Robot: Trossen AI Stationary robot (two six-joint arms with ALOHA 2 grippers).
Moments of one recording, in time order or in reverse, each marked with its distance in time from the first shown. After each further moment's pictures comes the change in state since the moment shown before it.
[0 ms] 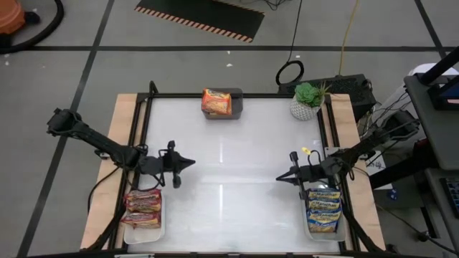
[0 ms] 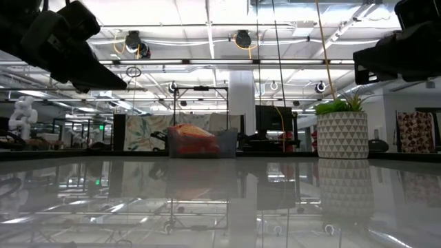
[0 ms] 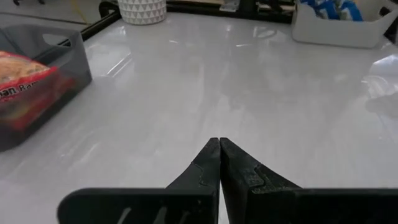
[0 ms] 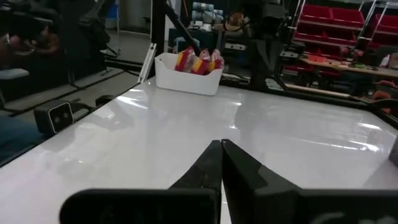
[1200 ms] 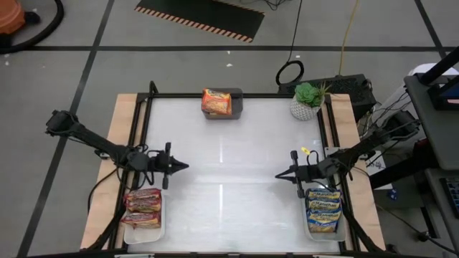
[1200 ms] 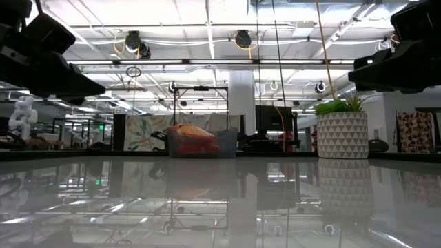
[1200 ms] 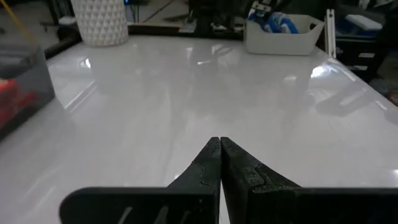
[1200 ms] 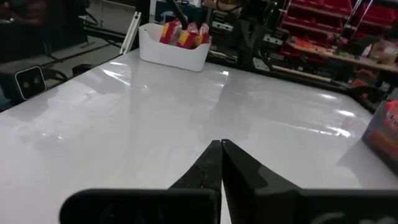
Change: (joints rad) left arm 0.001 -0.240 -0.253 0.203 0.158 0.132; right arm -0.013 -0.001 -0.001 -0.096 0.055 -0.035
